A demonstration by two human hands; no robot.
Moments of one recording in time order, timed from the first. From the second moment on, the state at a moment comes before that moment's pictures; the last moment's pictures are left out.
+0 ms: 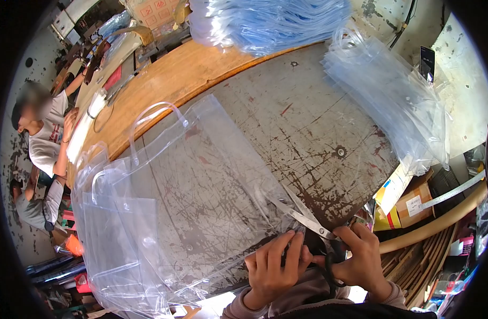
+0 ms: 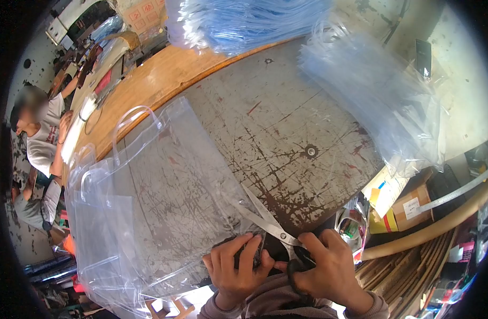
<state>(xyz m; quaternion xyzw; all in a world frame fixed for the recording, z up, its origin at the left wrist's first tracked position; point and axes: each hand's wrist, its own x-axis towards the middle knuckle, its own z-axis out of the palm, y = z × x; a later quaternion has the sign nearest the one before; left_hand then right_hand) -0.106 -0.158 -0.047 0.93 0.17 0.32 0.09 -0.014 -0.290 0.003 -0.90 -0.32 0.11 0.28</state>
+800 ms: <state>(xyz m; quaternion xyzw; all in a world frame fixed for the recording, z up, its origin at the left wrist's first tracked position) -0.137 -0.151 -0.037 0.90 0.16 0.32 0.23 0.035 -0.274 0.007 -0.90 -0.38 -0.04 0.18</state>
